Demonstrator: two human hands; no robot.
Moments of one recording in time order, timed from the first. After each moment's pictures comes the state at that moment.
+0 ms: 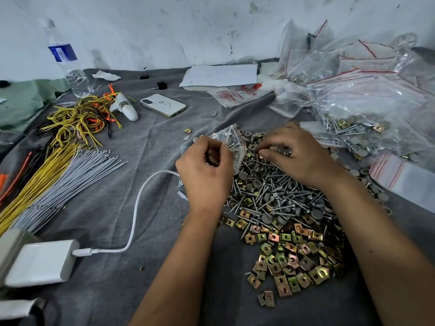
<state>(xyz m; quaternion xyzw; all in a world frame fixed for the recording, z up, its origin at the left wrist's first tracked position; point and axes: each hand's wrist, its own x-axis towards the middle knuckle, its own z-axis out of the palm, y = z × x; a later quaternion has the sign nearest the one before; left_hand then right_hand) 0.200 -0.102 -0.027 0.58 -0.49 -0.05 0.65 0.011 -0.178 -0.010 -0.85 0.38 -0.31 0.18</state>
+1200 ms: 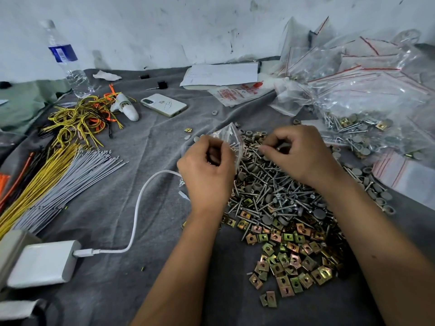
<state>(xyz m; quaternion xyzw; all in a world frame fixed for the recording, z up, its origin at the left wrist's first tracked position) 0.200 -0.104 -0.030 0.58 -0.48 -0.04 0.65 0.023 -0.163 -0.003 -0.80 0.42 -0.38 0.19</state>
